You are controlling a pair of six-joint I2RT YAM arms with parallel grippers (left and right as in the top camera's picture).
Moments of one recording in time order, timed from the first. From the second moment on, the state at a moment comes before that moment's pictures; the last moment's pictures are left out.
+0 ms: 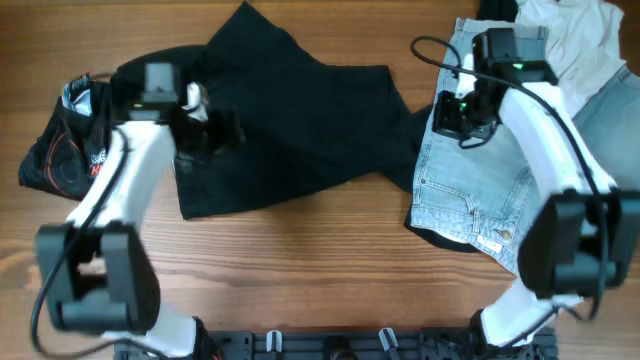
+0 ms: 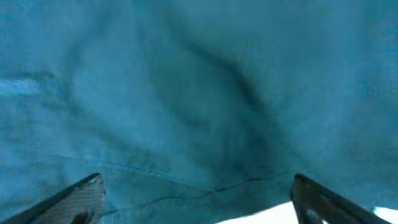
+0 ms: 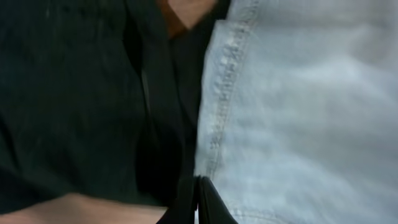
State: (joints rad) left arm -0.02 1.73 1.21 -0.76 0.27 -0.41; right arm 0.04 1.87 1.47 -0.96 -0.22 0.23
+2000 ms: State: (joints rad) left arm 0.08 1.58 0.99 -0.86 0.18 -0.44; right arm 0.43 2.41 1.61 0.25 -0.26 0.21
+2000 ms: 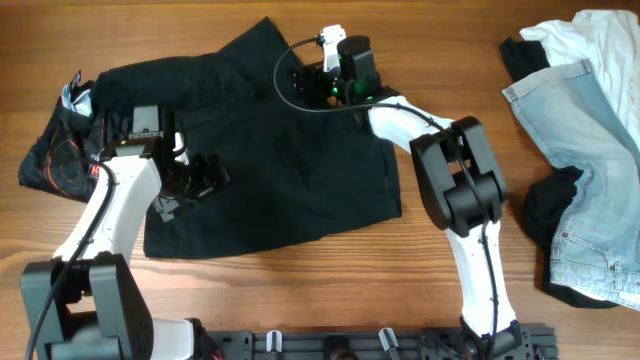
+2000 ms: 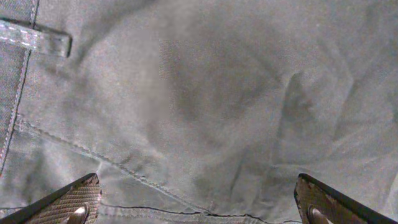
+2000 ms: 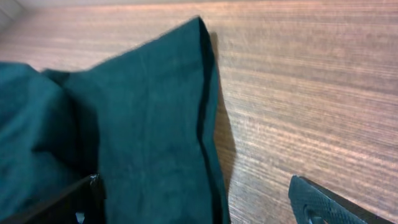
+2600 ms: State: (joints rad) left arm 0.08 1.58 0.99 -0.84 0.18 -0.44; right arm 0.46 2.38 1.67 -0.09 0.17 0.11
